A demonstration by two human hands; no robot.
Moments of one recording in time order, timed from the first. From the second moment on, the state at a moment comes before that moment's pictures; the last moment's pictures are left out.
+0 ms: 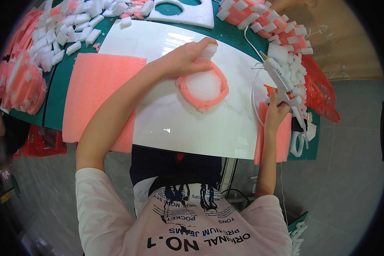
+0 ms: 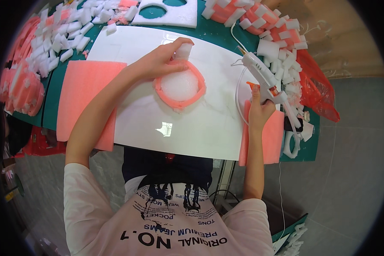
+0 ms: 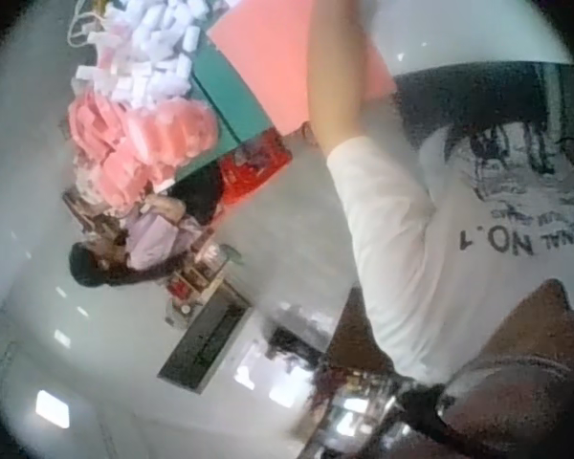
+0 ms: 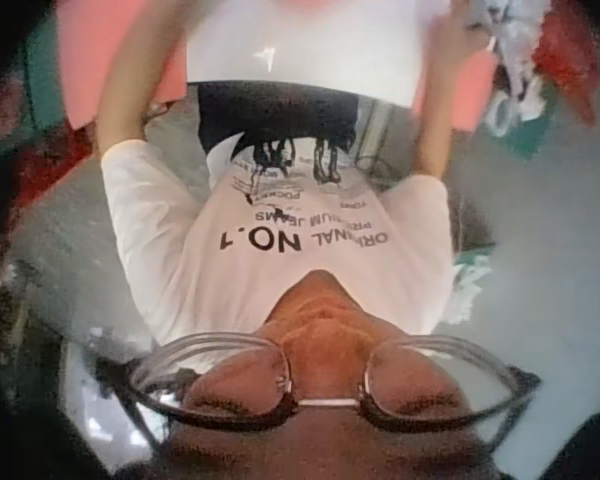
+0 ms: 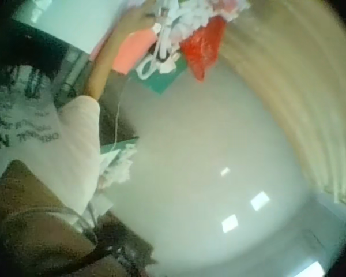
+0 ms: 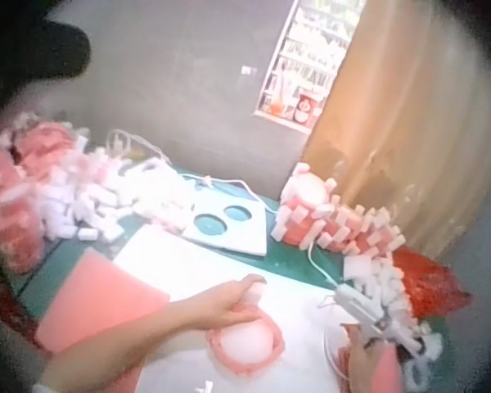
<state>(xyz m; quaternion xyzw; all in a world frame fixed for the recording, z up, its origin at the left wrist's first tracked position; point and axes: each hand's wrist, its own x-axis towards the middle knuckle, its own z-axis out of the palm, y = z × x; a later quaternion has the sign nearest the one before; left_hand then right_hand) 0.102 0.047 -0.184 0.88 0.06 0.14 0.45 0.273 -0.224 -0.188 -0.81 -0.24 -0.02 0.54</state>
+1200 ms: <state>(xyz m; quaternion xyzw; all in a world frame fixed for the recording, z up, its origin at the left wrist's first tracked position) 0.104 0.052 -0.182 0.88 0.05 0.13 0.45 0.360 -0.152 -0.191 -0.87 -0.36 -0.05 0.32</state>
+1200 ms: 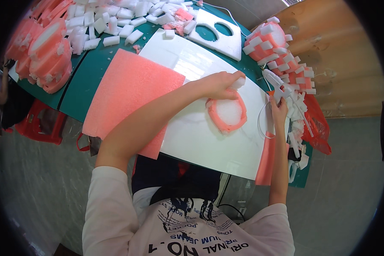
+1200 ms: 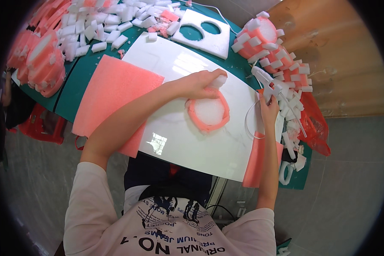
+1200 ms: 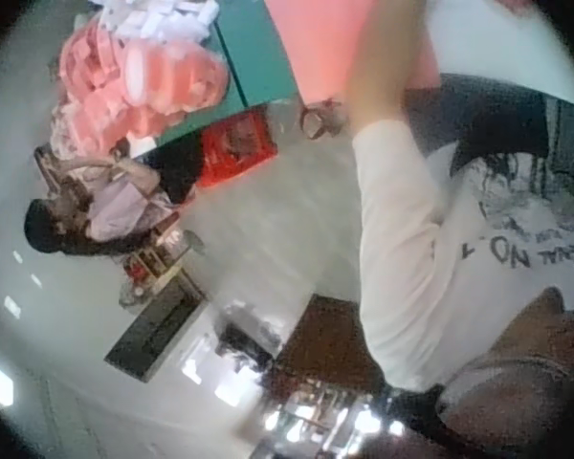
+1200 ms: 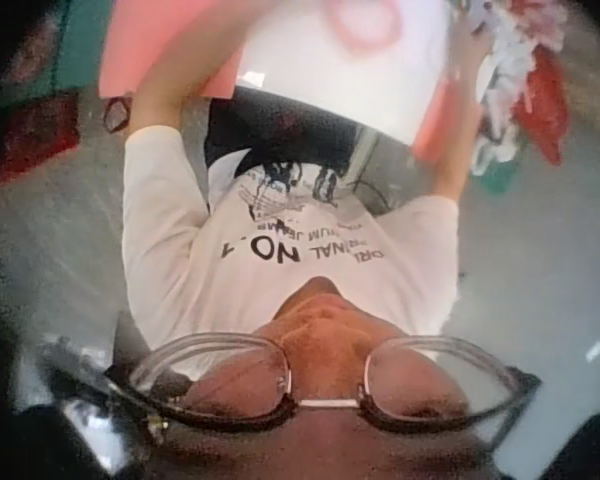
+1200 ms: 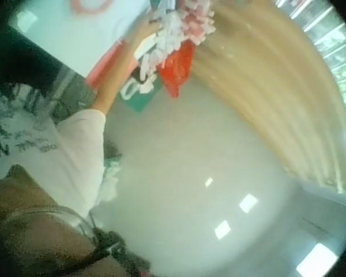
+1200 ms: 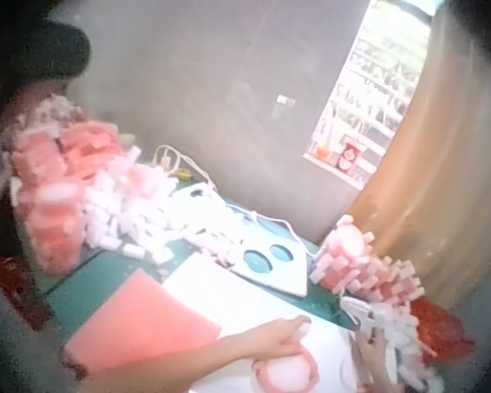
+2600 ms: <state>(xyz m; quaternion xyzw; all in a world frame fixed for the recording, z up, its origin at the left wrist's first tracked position) 0.115 0.050 -0.197 0.88 0.02 0.14 0.46 0.220 0.144 -0.137 -0.42 -0.86 -0.29 -0.09</state>
